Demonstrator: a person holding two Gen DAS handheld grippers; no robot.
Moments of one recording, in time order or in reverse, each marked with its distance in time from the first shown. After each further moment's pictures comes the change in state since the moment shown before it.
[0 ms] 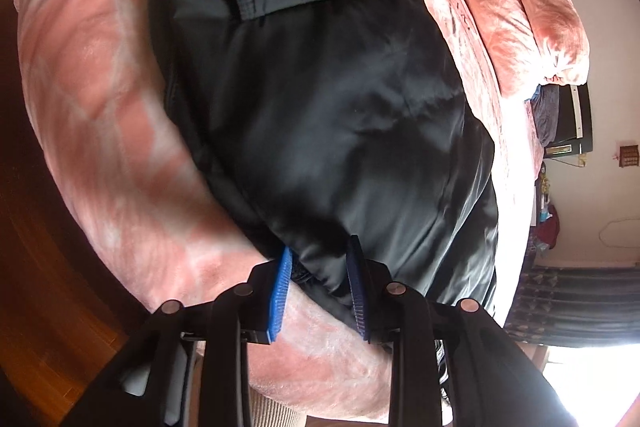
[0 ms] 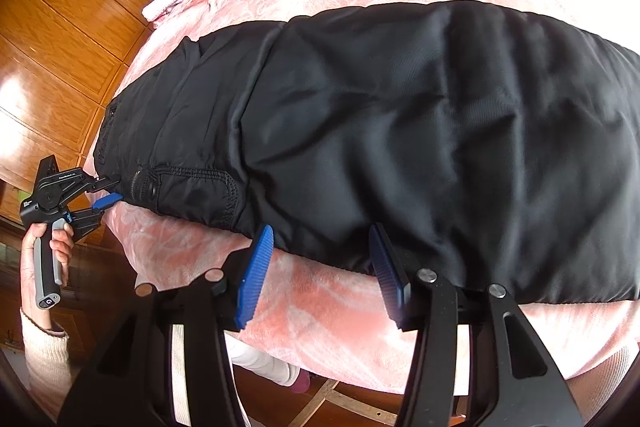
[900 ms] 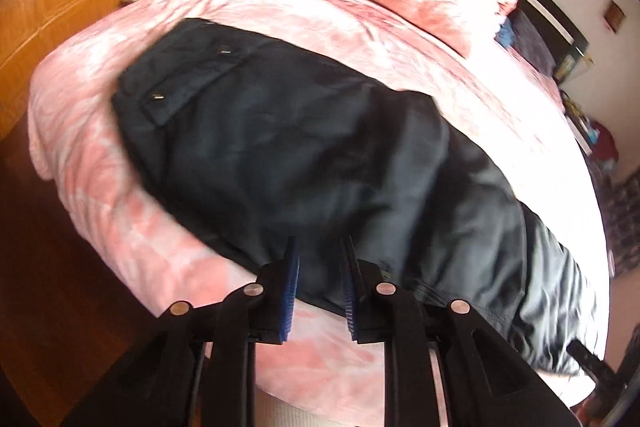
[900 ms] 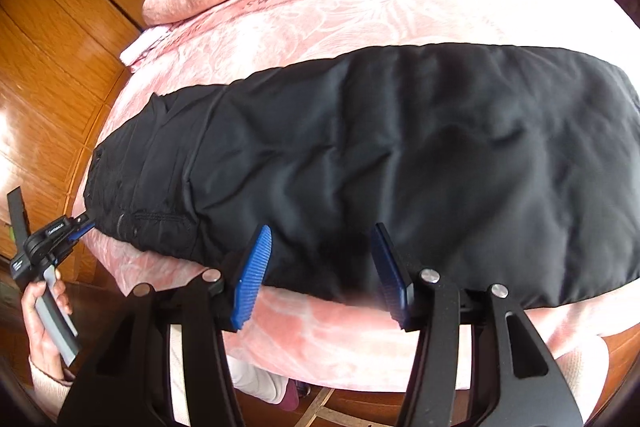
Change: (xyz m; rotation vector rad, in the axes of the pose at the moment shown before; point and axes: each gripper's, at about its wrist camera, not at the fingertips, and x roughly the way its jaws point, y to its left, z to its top) left arm -0.011 -0.105 -0.090 0.507 -0.272 0.232; right arm -0.051 -0.055 0.002 0.089 -0.122 -0.082
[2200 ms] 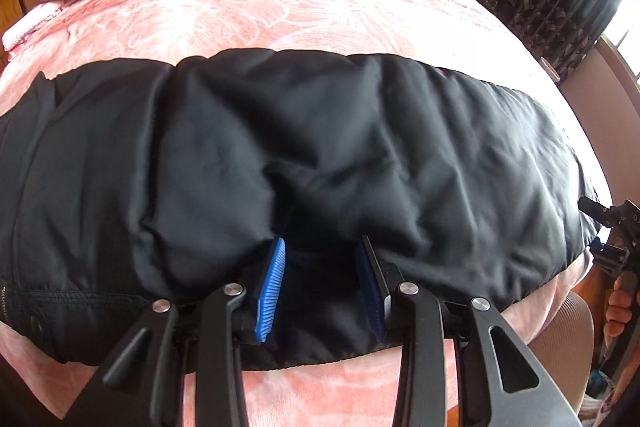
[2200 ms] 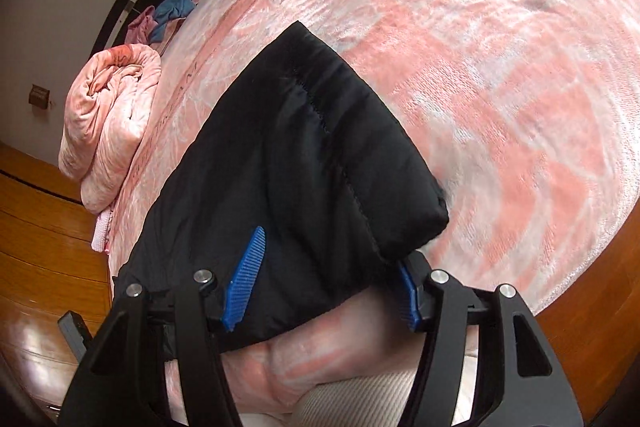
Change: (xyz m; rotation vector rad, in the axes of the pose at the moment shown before) left arm 0.081 -0.262 -0.088 0.577 0.211 -0.195; right arm -0.064 -0.255 -0.045 0.632 -0.216 0.031
